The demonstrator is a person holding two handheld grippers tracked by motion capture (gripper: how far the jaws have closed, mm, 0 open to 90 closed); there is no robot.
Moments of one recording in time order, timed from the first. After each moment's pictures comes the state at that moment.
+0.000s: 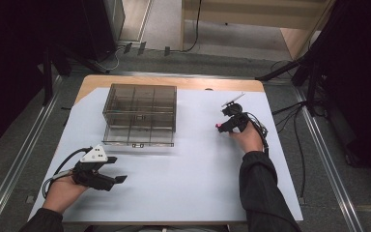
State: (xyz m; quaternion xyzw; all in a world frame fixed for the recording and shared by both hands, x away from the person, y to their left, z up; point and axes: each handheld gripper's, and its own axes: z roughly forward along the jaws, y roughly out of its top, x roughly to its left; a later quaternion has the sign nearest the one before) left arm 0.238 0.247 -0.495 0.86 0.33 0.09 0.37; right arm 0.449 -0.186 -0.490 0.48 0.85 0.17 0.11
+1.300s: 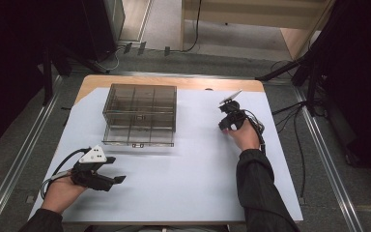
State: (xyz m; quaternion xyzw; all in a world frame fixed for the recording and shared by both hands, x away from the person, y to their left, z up) left arm 0.236 0.249 -0.494 0.87 0.33 0.09 0.36; right arm 0.457 -0.177 -0.485 0.51 0.84 0.16 0.09
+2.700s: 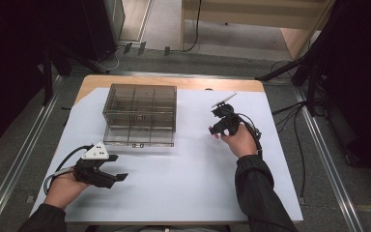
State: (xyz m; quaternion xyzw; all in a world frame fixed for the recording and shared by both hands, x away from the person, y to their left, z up) left arm 0.246 0.245 -0.494 0.87 0.33 0.08 0.36; right arm 0.420 -0.151 -0.463 0.47 0.86 0.20 0.05
